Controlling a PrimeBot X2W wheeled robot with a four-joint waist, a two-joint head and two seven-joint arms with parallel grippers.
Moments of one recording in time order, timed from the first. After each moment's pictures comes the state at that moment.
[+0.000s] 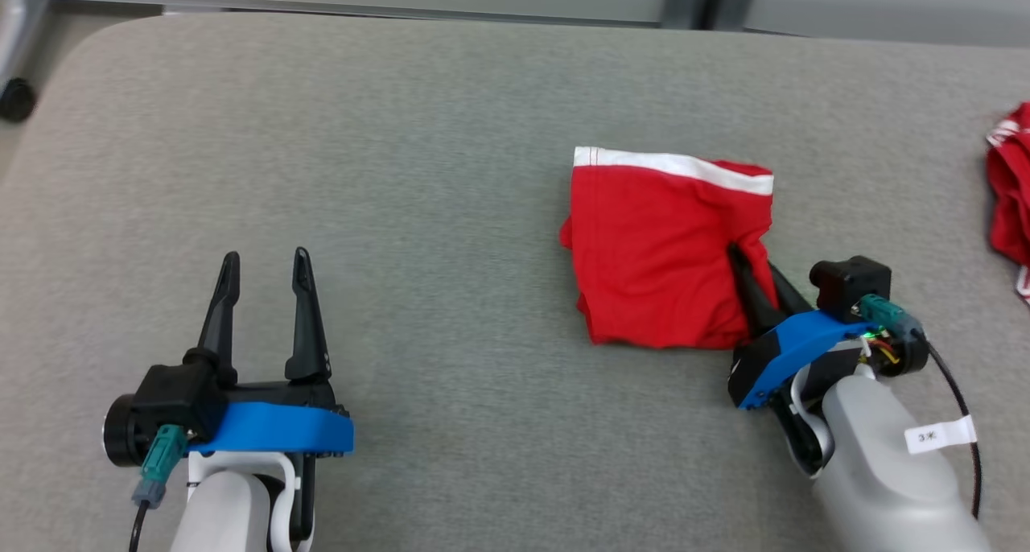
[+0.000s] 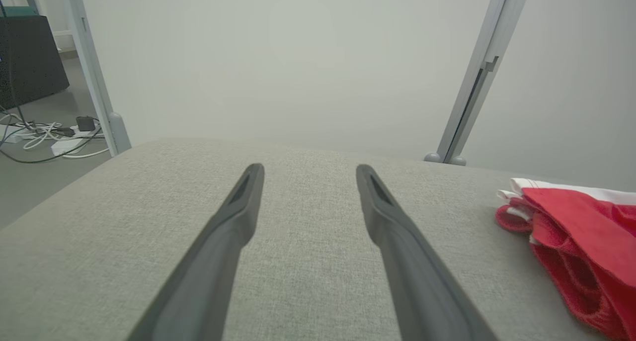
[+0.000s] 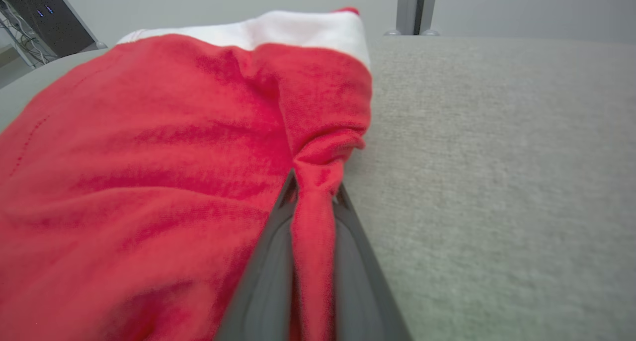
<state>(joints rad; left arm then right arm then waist) -0.19 0.05 -0.07 0.20 -0.20 -0.05 -0.26 -0.56 -0.08 0.12 0.79 0.19 0.13 -0.22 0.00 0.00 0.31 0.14</state>
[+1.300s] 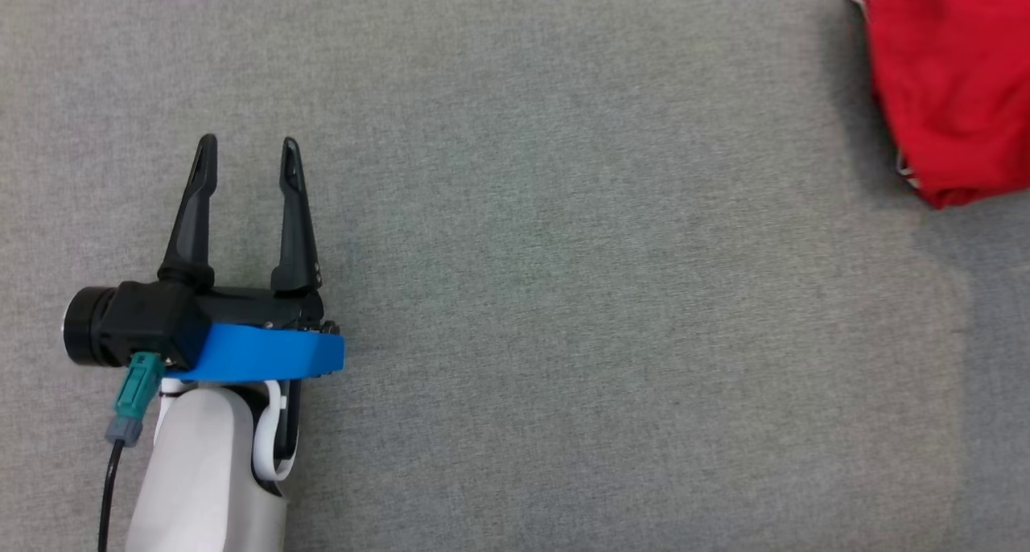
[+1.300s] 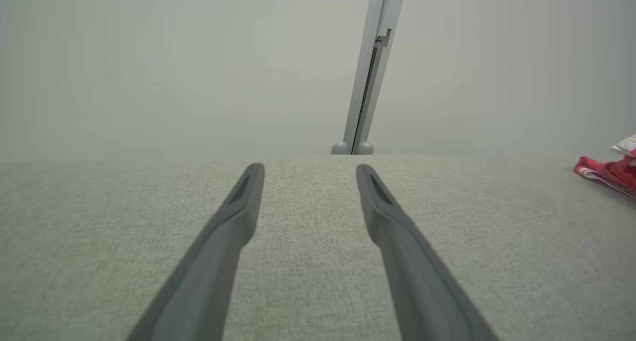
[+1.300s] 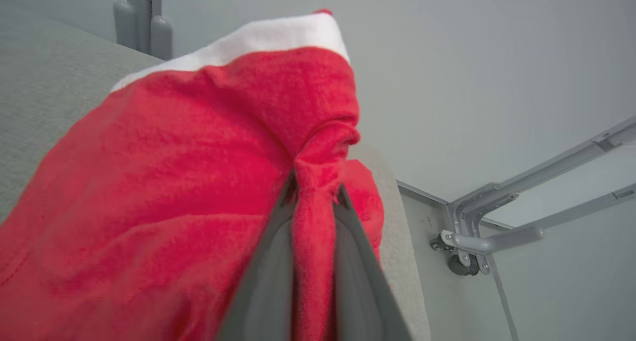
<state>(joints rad) -0.35 0.06 -0.06 0.14 -0.12 -0.09 -0.26 -0.72 -0.71 0.15 0.48 0.32 0.13 0.02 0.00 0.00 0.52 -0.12</state>
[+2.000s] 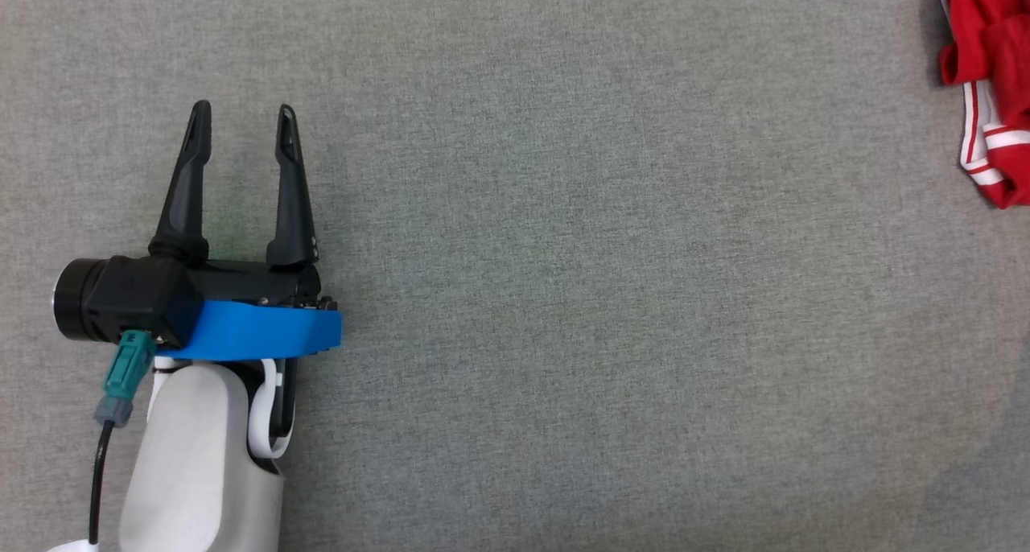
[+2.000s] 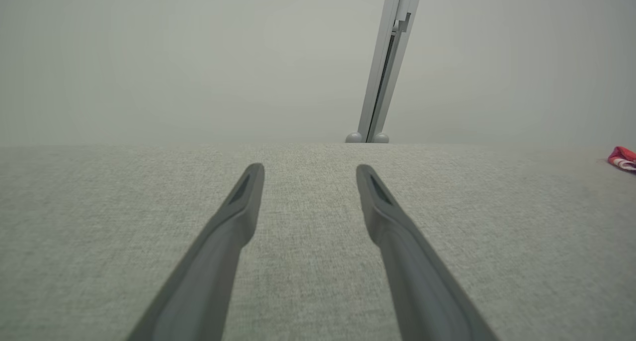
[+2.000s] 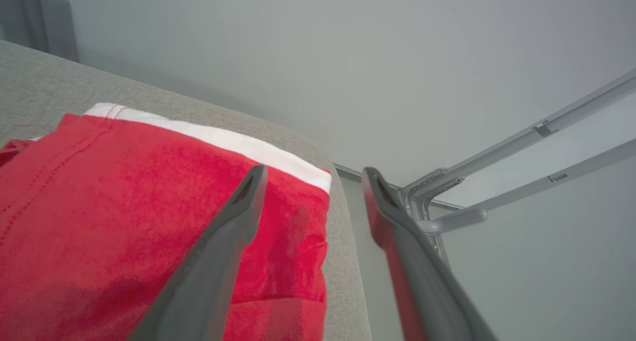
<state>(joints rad) -0.40 0.06 -0.06 0.14 -0.11 -0.09 -0.26 -1.00 -0.76 0.16 0.79 0.22 0.13 0.00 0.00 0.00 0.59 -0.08</state>
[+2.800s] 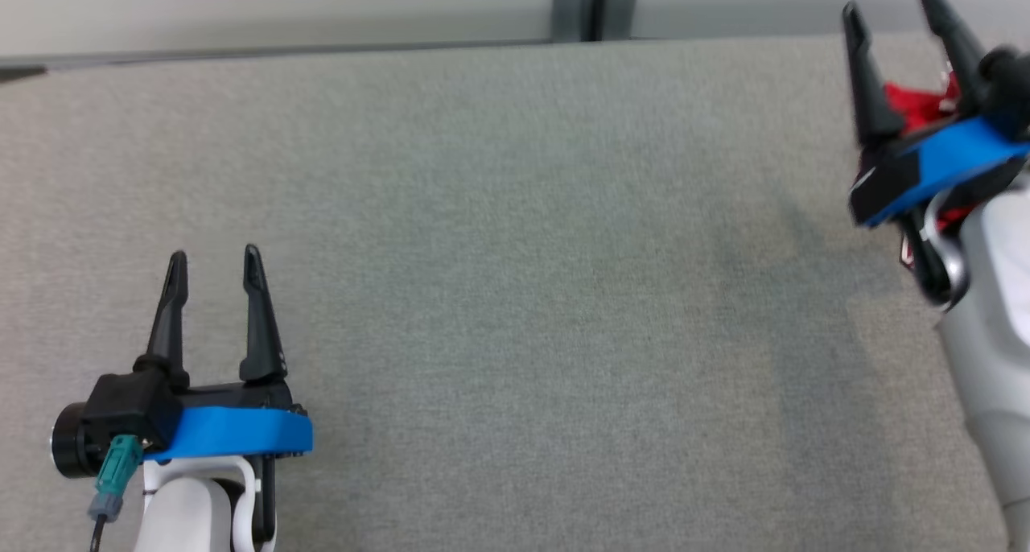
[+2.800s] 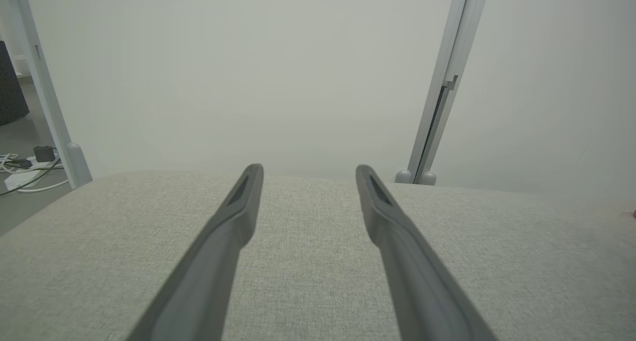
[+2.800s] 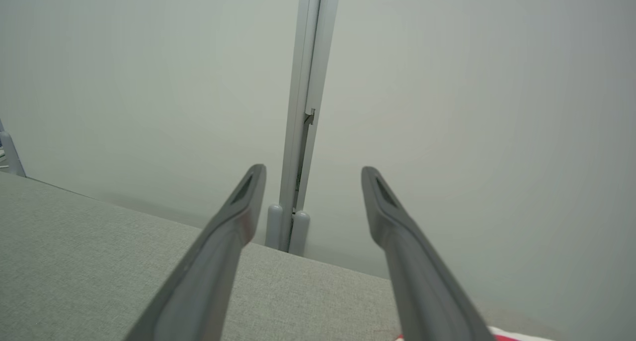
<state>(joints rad) -0.19 0.06 0.03 0.16 -0.15 -0.06 -0.26 -0.84 -0.32 0.19 0.65 0.22 0.13 -0.26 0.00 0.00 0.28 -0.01</state>
